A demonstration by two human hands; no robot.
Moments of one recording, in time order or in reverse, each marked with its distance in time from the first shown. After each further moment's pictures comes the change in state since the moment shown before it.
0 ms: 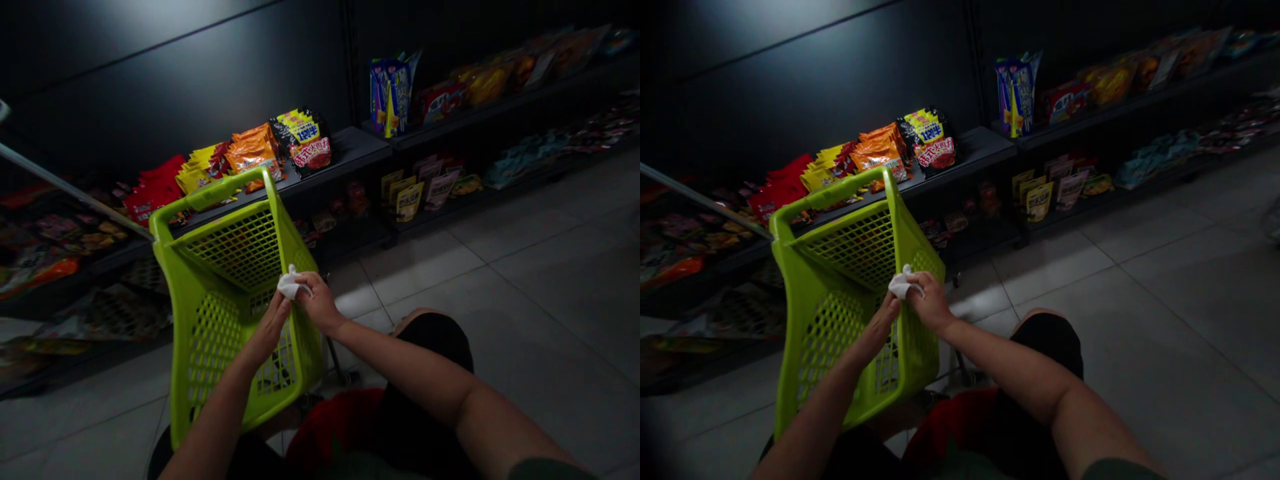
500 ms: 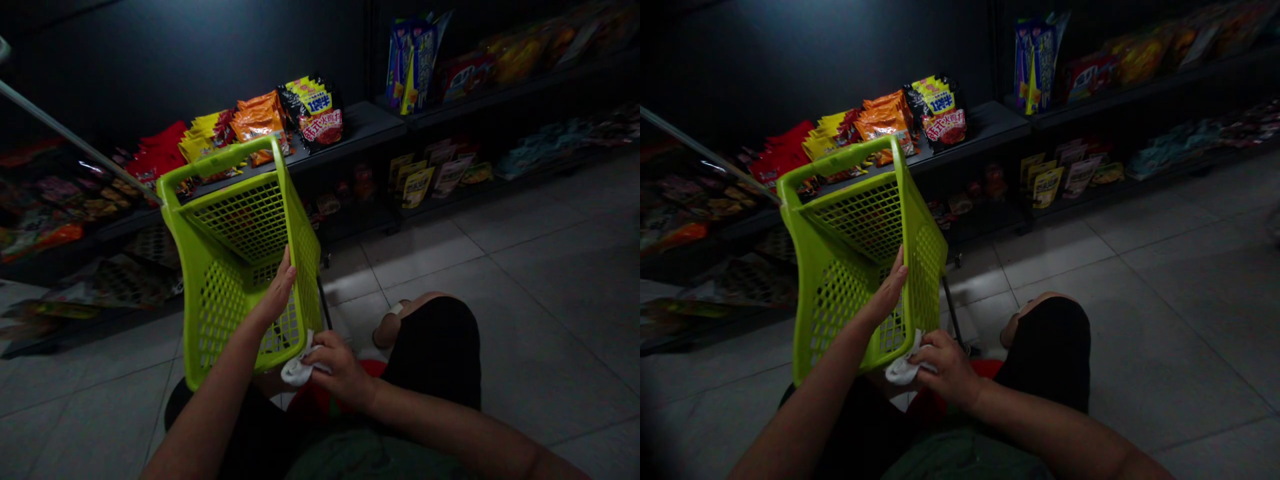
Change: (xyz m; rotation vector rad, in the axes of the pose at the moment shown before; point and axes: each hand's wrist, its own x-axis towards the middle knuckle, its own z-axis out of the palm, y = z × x) left_hand 0.008 -0.002 -0.003 -0.004 -0.025 0.073; right_hand -0.177 -0.026 -0.018 -0.087 -0.303 -0.027
